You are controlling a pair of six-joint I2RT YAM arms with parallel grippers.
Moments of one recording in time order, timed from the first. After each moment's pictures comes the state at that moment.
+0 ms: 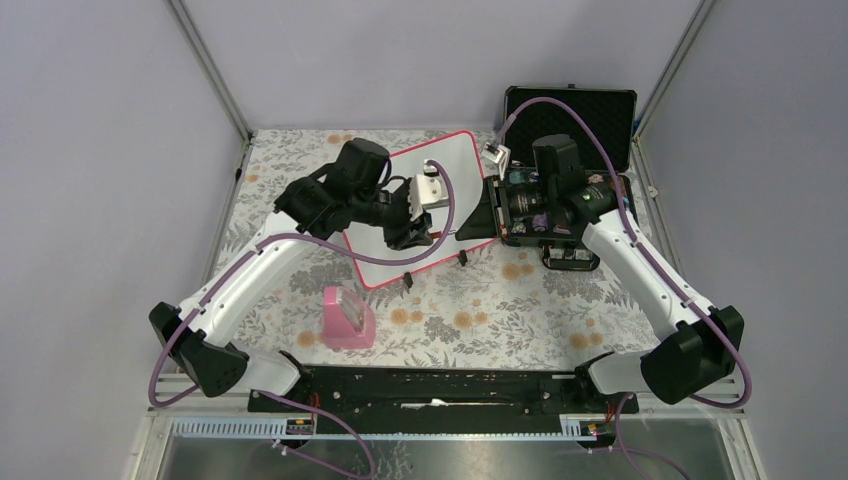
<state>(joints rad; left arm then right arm) -0.68 1.39 1.55 -0.88 0.56 0.54 0.43 1.36 1.30 -0.55 -1.04 0.27</state>
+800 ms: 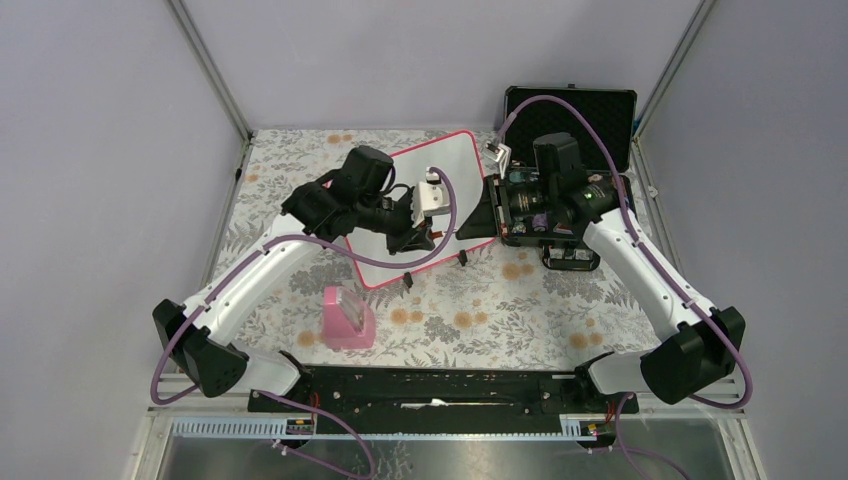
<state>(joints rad) -0.68 1.38 1.48 -0.85 0.63 0.53 0.42 1.36 1.33 -0.59 -1.03 0.26</state>
